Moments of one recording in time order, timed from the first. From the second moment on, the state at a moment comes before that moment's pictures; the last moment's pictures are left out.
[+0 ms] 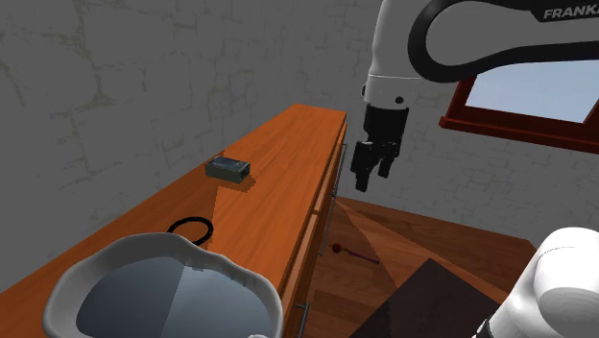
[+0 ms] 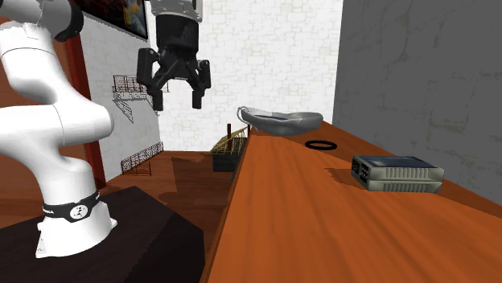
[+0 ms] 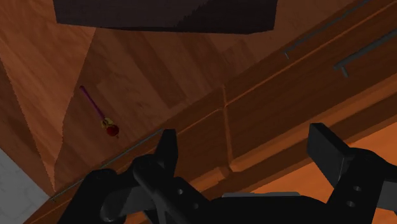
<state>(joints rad) 0.06 -0.57 0.28 -2.30 0.14 1.67 0.17</state>
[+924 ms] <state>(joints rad) 0.08 -0.12 0.48 -1.99 0.16 1.86 0.52</state>
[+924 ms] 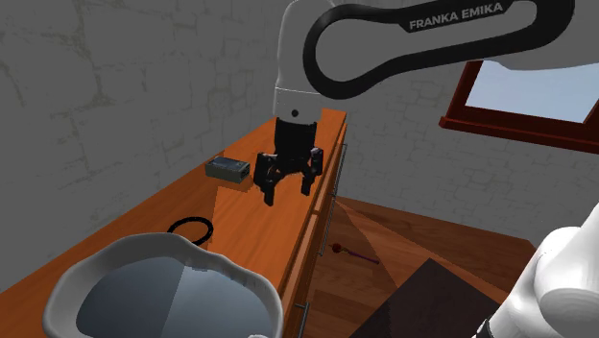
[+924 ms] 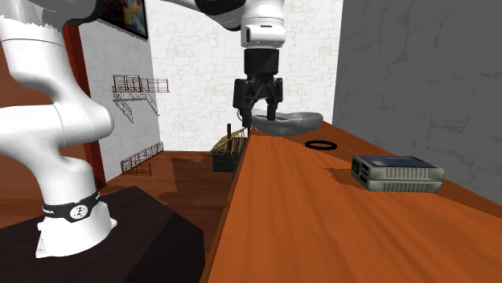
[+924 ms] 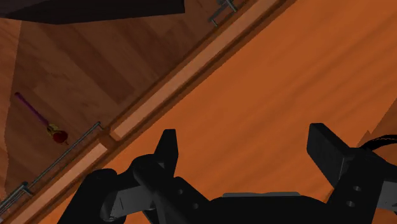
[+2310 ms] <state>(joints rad) 0.21 0.38 0.52 -1.60 -0.02 1.98 0.82</state>
